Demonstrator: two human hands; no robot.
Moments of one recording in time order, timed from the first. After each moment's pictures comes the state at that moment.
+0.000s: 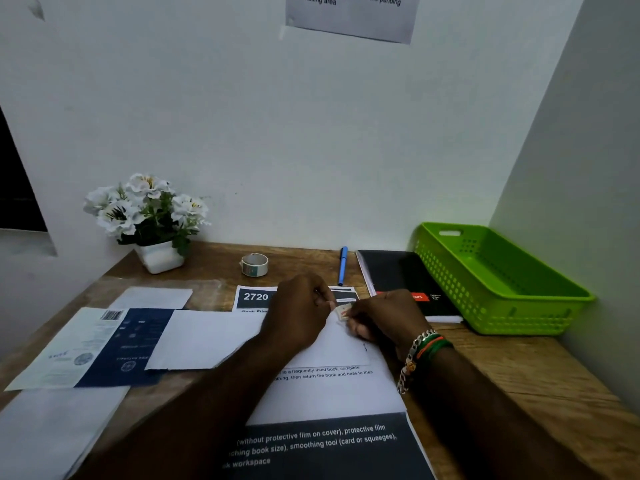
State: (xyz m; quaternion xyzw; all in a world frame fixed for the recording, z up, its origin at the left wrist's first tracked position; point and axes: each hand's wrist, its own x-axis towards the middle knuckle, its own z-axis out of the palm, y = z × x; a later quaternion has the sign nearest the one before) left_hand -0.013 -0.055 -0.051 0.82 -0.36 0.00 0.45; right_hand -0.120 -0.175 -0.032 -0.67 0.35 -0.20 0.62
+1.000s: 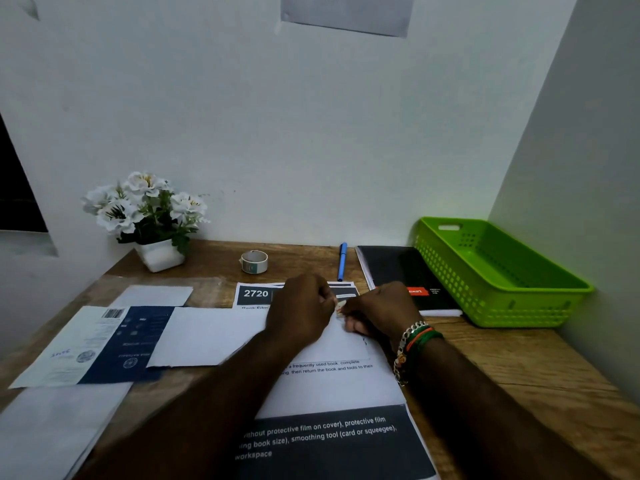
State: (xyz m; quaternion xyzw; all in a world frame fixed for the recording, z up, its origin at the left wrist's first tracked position) left_hand -0.017 -0.064 -0.052 0.87 -0.34 0.02 0.36; right_hand -0.116 -0.169 -0.028 -0.69 0.38 -0.18 0.59
